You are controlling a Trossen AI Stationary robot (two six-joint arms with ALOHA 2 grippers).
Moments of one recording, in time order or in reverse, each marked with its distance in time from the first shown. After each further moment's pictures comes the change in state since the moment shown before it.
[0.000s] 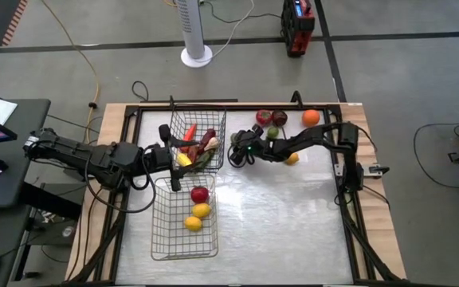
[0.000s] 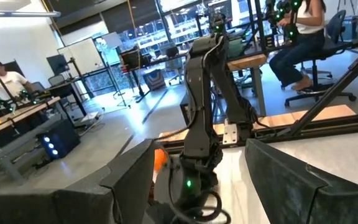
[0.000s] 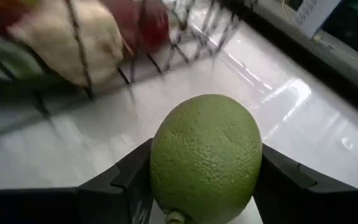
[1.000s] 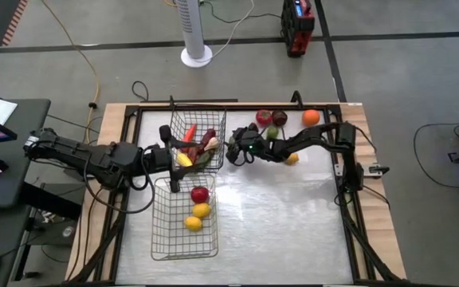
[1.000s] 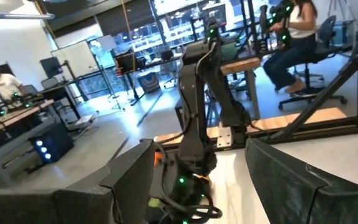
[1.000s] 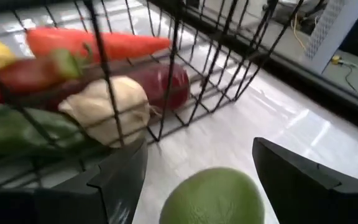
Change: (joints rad) left arm 0.000 0.000 0.000 0.007 0.024 -0.003; right arm -0.008 0.025 -0.001 0.199 -0.051 0.035
